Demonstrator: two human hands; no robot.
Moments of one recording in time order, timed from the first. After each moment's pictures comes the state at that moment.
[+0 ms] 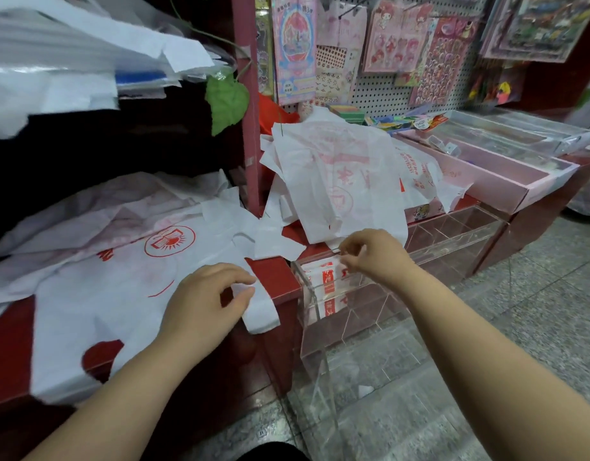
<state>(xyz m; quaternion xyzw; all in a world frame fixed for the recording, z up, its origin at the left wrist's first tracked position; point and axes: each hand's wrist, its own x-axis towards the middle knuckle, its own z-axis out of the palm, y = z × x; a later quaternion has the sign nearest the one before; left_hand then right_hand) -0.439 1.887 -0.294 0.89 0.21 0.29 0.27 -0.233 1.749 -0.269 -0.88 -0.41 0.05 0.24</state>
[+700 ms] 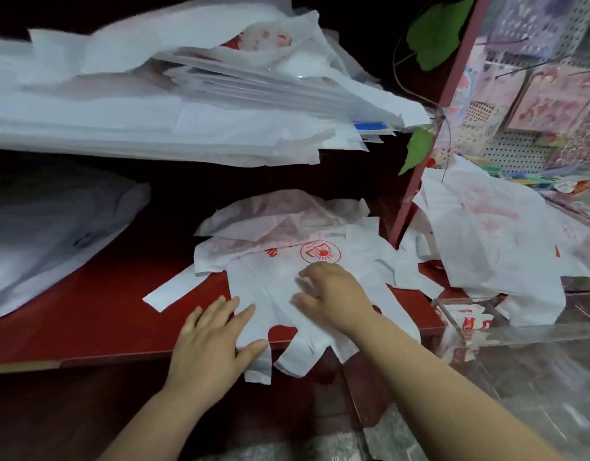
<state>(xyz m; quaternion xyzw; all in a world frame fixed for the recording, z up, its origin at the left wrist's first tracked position) -0.606 1.960 -0.320 0.91 0.39 0.09 0.06 -0.415 1.911 -0.286 -0.76 -0.62 0.02 0.18</state>
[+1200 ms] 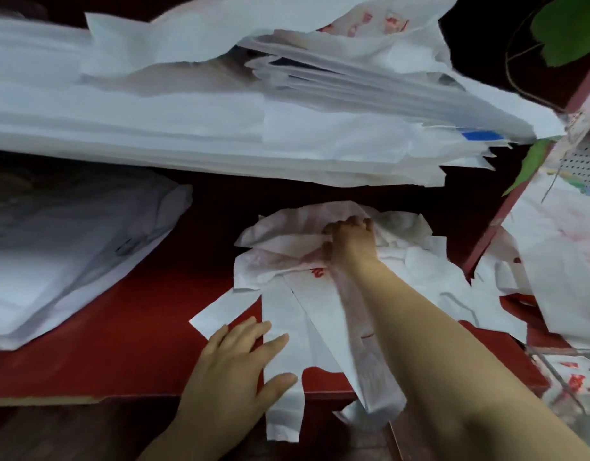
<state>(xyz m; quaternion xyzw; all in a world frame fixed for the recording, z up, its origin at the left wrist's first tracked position) -0.642 1.999 -0.330 0.92 0.36 0.08 0.10 -0.402 2.062 -0.277 -0.82 -0.56 -0.12 0.04</state>
